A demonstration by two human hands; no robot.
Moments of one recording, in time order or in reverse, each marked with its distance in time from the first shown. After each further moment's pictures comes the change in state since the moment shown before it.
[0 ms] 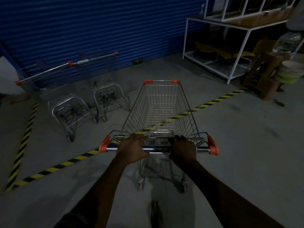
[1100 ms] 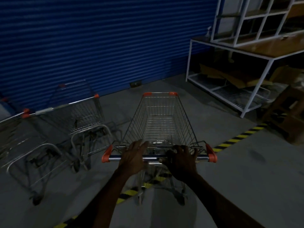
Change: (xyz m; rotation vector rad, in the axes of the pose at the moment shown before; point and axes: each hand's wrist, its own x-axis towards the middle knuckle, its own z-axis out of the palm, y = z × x) left_hand 0.595 -0.129 0.018 -0.015 -0.021 -0.068; right_hand 0.590 0.143 0.025 0.078 -0.010 0.006
